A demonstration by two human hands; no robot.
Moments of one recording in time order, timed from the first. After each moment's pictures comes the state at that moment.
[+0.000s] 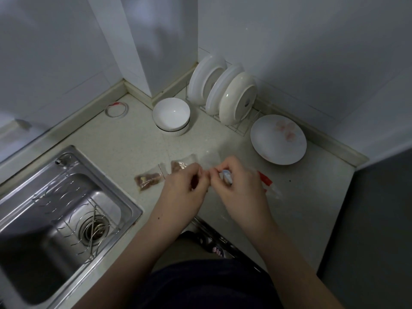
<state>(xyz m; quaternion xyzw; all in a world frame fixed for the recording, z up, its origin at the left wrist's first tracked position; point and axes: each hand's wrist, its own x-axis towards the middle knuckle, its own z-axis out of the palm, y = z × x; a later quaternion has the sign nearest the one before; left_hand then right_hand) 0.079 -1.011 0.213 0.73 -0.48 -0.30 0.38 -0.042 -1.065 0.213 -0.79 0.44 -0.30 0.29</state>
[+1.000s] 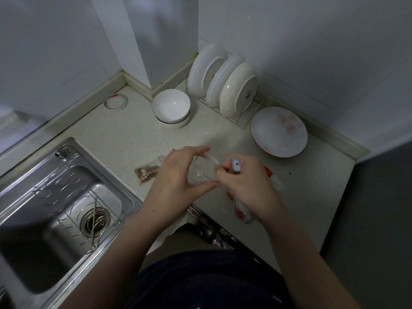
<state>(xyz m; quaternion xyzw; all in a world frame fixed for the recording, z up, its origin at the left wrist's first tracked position) 0.099 -1.006 0.202 0.67 -0.62 -0.20 0.36 -0.049 -1.076 0.206 -0.70 0.46 -0.27 0.47</state>
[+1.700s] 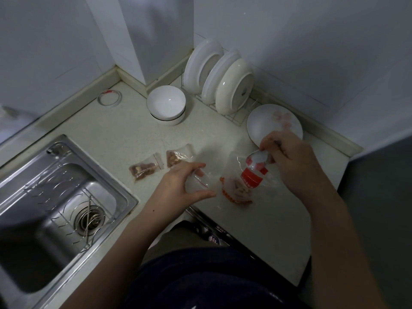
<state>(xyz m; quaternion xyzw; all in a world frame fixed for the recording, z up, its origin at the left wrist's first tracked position) 0.098 -1.002 0.165 0.69 -0.58 -0.31 0.31 -0.116 -1.122 0.234 -0.78 0.48 -0.23 0.33</state>
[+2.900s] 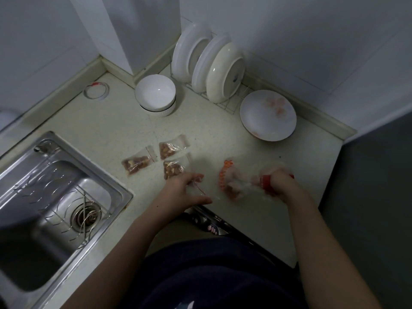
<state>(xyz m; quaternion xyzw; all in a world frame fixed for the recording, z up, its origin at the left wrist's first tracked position) 0.084 -0.997 0.111 0.71 -0.52 -0.43 0.23 -0.144 -1.137 0.114 -0.56 0.68 0.19 0.43</state>
